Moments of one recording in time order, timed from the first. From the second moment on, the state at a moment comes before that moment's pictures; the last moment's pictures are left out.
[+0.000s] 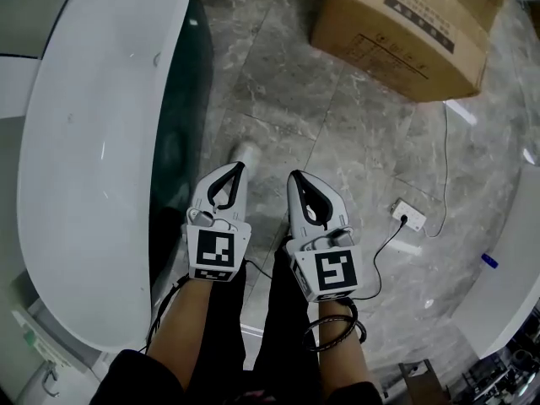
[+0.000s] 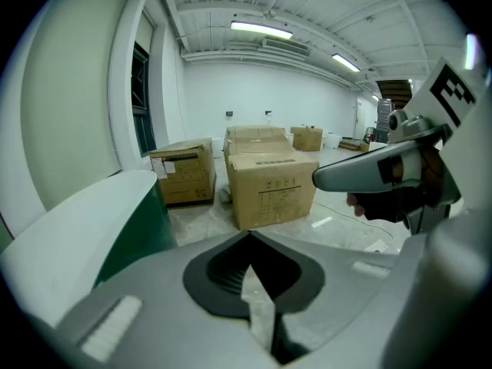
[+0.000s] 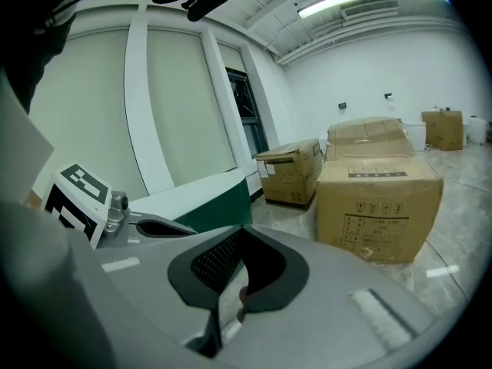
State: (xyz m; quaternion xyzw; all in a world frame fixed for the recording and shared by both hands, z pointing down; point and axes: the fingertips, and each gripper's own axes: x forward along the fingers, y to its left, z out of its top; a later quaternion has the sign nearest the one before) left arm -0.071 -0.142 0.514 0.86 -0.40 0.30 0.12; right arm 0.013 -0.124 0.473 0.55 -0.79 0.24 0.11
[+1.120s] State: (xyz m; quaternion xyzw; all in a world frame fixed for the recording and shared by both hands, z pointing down) left arm -0.088 -0.144 0.299 0.84 -0.49 0.24 0.07; right arm 0.047 -0.132 0.252 0.58 -0.80 0.14 0.04
